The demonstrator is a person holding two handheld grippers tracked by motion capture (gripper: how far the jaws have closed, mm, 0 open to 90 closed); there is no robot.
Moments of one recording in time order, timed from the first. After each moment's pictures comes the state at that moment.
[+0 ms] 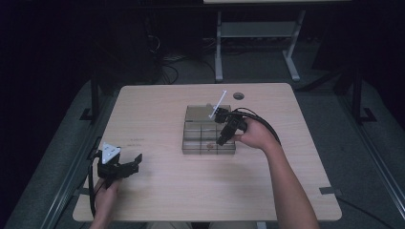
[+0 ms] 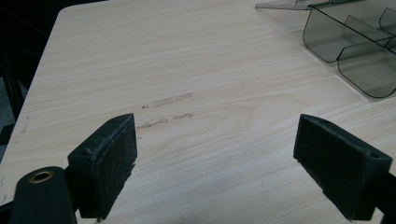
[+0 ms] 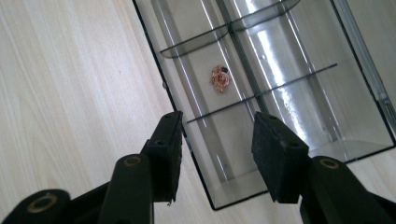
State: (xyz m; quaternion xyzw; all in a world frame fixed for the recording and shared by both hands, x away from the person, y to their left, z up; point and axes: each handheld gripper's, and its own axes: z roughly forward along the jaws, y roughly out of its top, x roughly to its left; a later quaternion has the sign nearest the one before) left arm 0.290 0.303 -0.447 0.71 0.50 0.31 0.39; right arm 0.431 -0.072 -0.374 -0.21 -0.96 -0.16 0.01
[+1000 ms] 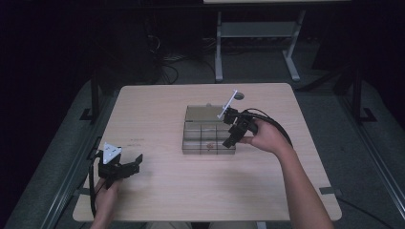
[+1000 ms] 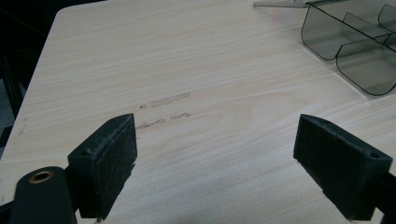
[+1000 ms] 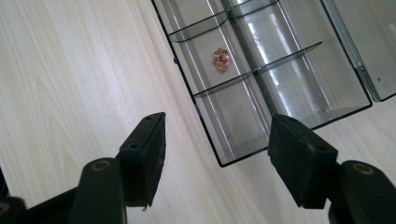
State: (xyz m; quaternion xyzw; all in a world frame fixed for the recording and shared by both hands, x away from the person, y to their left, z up) left arm 0.290 0.301 -0.448 0.71 0.50 0.31 0.39; right arm 0.409 -0.095 -0.355 -0.22 -0.96 -0.18 -0.01
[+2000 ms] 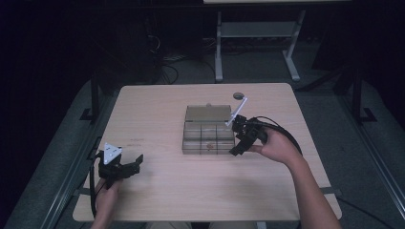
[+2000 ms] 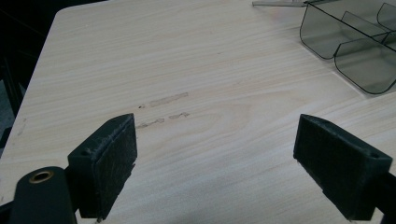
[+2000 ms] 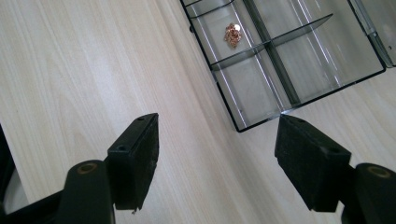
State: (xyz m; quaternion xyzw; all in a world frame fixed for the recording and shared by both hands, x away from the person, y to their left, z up) left arm 0.289 0.300 -0.447 0.71 0.50 0.31 0.39; right arm 0.382 -0.116 -0.357 -0.22 -0.96 -0.19 -0.02
